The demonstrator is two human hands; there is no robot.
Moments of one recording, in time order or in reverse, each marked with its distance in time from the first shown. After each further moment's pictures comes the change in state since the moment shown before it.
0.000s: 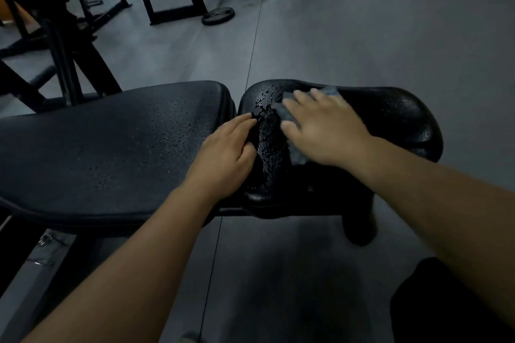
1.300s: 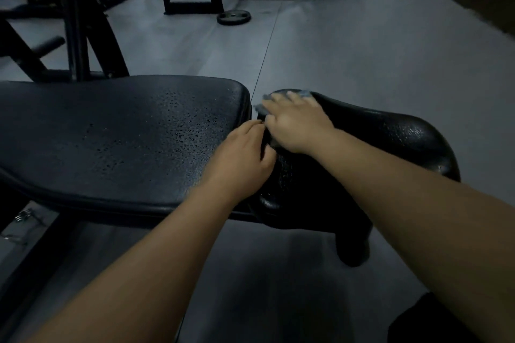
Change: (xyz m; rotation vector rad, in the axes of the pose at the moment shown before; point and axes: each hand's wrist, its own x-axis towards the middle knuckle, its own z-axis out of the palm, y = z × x) left_hand -0.003 0.000 0.000 -0.023 0.067 -0.131; right_hand 0.071 -0.056 0.011 0.000 -0.088 -0.134
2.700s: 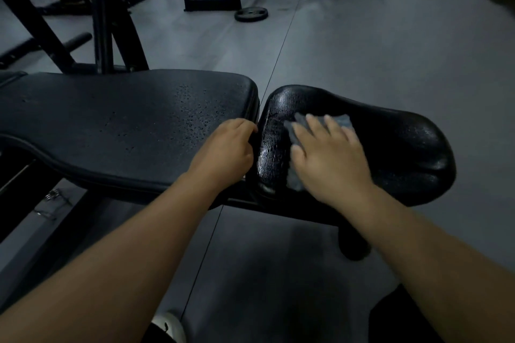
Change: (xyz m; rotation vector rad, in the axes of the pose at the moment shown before) left_hand -0.016 -0.013 -0.019 0.121 0.004 -0.005; right_hand -0.109 0.000 0.007 -0.041 0.169 0.129
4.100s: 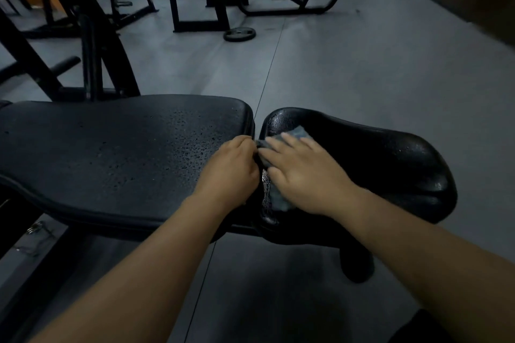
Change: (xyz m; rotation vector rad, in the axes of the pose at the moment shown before) left_hand 0.018 0.006 -0.003 0.019 -0.041 -0.058; right_hand 0.034 -0.015 -0.002 0.063 -0.076 -0.298
